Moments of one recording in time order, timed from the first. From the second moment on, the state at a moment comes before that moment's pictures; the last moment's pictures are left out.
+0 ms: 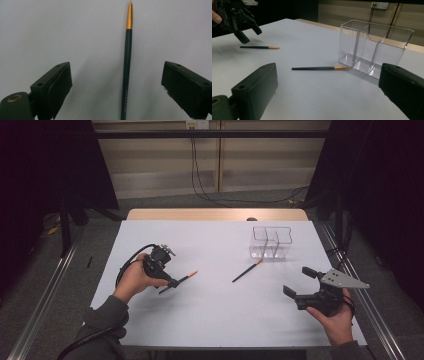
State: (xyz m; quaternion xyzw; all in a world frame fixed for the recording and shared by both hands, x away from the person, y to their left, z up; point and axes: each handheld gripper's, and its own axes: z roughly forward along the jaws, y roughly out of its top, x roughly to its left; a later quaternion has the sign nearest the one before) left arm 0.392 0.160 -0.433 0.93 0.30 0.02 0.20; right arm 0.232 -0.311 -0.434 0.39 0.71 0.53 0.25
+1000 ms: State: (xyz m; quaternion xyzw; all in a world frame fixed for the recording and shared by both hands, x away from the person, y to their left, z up) left arm 0.392 0.159 -0.446 0.95 0.26 -0.01 0.15; right arm 0.232 -0.312 -0.434 0.39 0.71 0.53 0.26
